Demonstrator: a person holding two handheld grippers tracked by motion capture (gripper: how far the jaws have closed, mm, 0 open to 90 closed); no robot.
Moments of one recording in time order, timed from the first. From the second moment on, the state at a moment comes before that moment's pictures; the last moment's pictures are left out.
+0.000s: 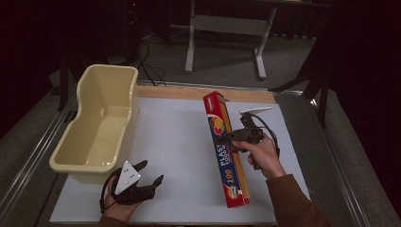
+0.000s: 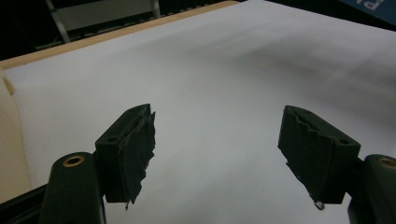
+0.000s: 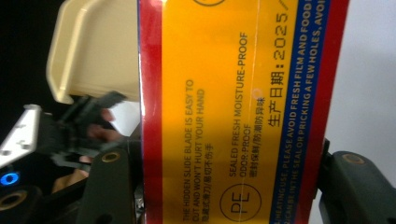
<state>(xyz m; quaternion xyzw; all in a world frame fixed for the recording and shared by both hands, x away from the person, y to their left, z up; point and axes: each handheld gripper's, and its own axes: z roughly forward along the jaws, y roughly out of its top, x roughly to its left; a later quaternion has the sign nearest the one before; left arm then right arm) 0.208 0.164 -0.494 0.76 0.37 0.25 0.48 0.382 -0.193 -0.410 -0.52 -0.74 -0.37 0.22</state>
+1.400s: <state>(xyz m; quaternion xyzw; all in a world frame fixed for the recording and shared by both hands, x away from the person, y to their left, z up) 0.208 0.163 -0.494 0.76 0.37 0.25 0.48 0.415 -0.091 -0.356 -0.48 -0.72 -0.43 0.27</state>
